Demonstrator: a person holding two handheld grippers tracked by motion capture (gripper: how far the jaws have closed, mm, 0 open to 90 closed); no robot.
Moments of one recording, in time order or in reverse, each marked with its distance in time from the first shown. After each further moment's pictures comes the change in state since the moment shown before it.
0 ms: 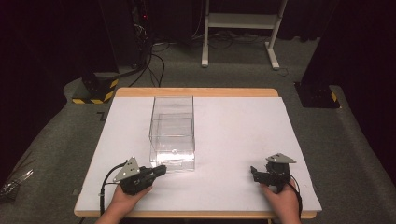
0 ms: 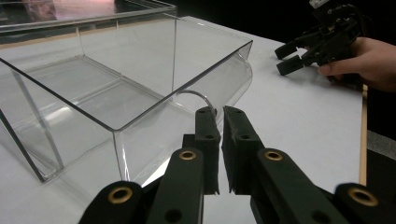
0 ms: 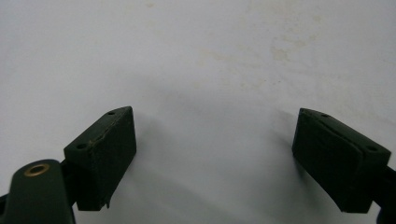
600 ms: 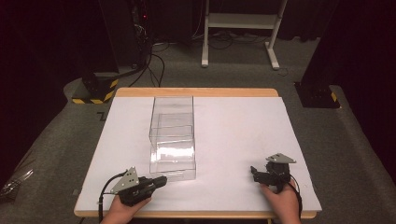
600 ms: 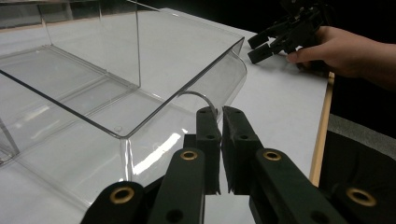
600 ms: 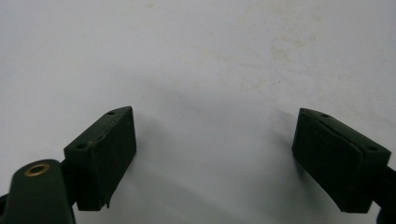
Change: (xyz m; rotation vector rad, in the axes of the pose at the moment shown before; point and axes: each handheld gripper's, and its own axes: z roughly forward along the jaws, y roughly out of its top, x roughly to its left) left arm -0.022 -0.009 -0.013 0.014 -0.058 0.003; right arm 0.000 0.000 0.000 -0.002 0.000 0.000
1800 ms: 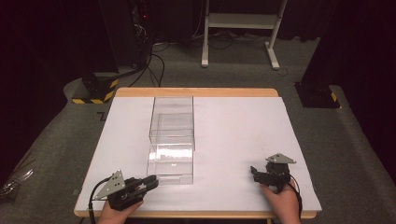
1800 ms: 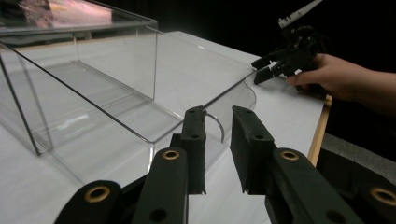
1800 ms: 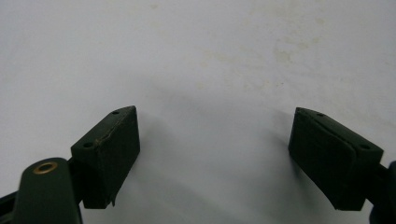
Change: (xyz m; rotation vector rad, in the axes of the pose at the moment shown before) left arm 0.000 0.001 -0.031 -0.106 0.049 -0.037; right arm 0.001 0.000 -0.001 -0.004 0.009 -0.006
